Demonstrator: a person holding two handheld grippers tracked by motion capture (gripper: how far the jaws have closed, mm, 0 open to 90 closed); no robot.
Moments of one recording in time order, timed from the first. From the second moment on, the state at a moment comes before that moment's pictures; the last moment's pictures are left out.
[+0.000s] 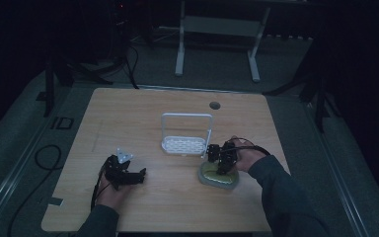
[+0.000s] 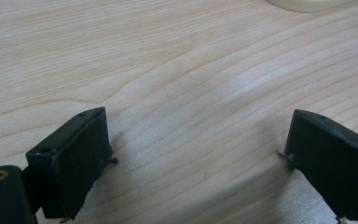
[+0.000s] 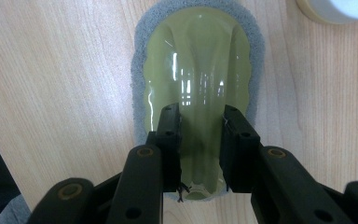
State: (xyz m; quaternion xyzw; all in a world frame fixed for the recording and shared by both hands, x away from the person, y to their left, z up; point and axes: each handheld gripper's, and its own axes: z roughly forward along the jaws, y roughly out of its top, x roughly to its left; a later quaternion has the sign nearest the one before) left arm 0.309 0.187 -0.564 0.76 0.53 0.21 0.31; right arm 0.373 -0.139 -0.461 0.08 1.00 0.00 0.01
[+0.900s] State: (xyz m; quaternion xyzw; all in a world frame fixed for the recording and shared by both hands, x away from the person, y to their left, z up) left arm 0.309 0.187 -0.564 0.76 0.53 0.21 0.31; right arm 0.371 -0.120 -0.446 0.06 1.00 0.02 0.04
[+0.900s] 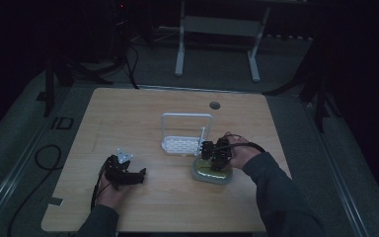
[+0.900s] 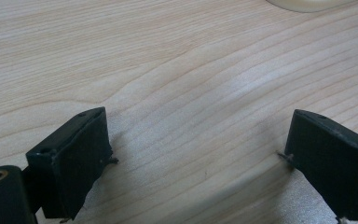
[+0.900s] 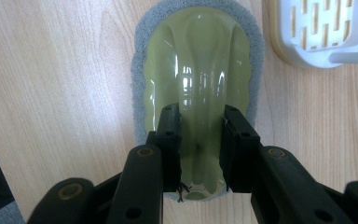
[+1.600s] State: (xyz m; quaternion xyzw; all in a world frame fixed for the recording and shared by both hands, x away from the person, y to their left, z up) left arm 0.309 0.187 -0.564 0.76 0.53 0.21 0.31; right arm 0.370 -0.106 -0.436 0.04 1.00 0.02 0.06
